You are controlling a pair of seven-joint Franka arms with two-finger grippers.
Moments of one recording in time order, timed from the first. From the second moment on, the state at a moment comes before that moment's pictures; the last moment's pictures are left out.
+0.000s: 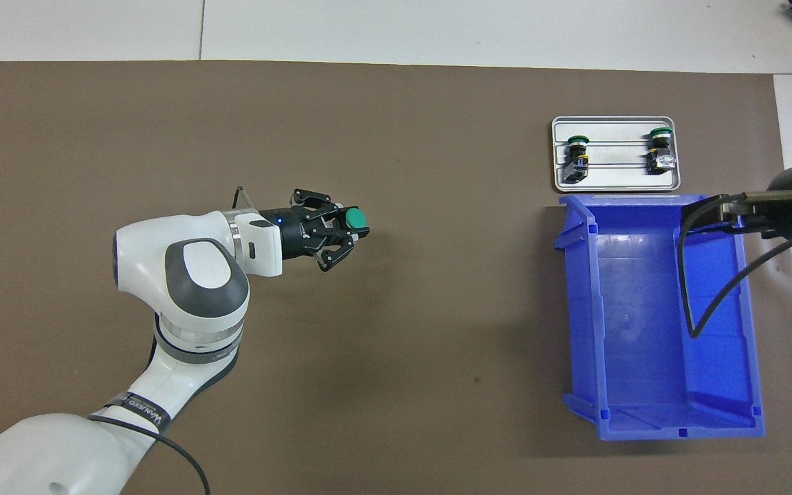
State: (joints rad) left arm -0.38 0.25 -0.06 -2.07 -1.50 2.45 1.81; right arm 0.03 -0.03 0.02 -1.64 -0.04 1.61 0.11
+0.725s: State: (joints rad) left arm -0.33 0.15 -0.06 -2.26 -1.82 2.22 2.14; right arm 0.03 -0.03 0.02 -1.64 -0.04 1.61 0.11
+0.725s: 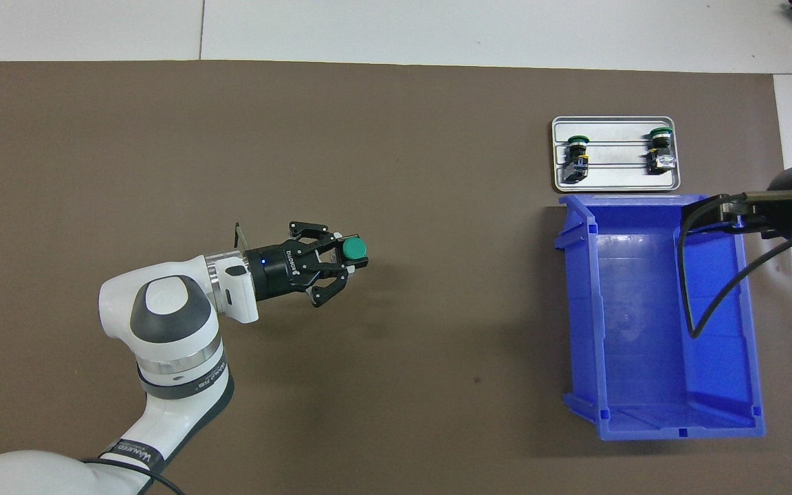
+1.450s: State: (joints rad) left arm -0.18 0.15 -0.06 -2.43 -1.87 1.91 2.40; right arm 0.03 -0.03 0.02 -1.64 -0.04 1.61 0.11
